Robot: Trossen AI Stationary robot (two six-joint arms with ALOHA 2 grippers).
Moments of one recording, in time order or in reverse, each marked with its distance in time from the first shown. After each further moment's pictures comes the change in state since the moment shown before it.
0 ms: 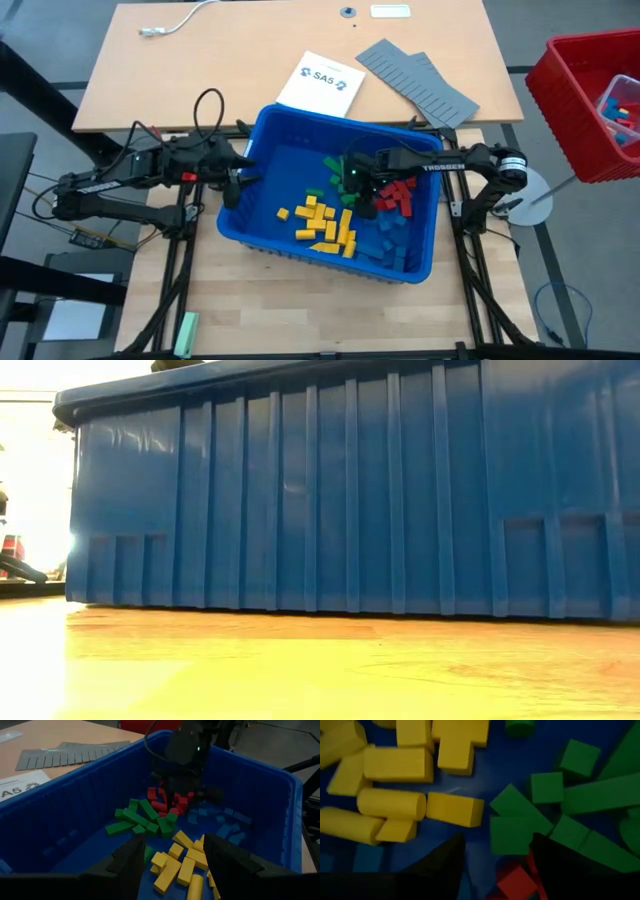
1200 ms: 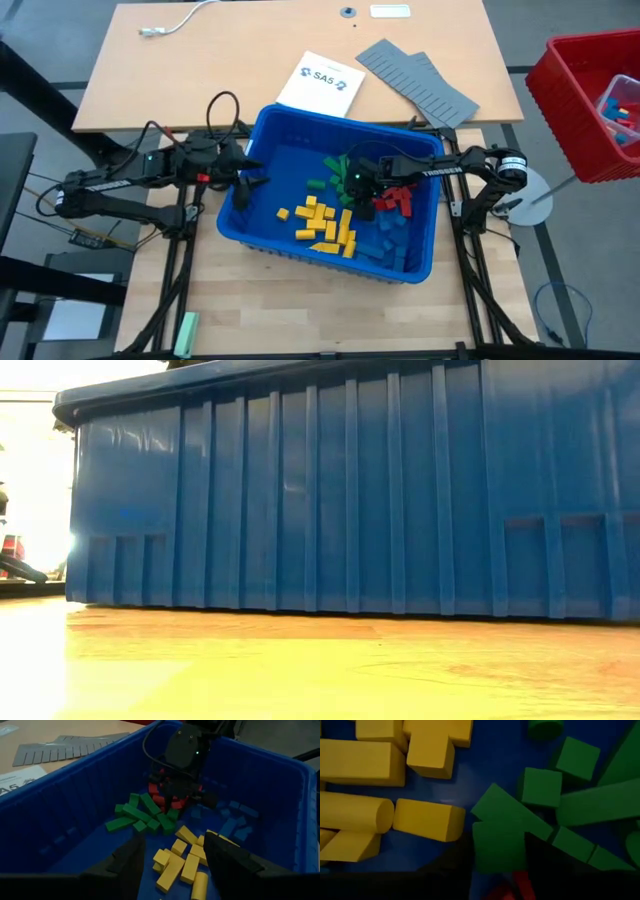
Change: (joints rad) left arm 0.000 0.069 0.001 0.022 -0.003 0.018; right arm -0.015 -0.001 -0.186 0.289 0.037 -0.042
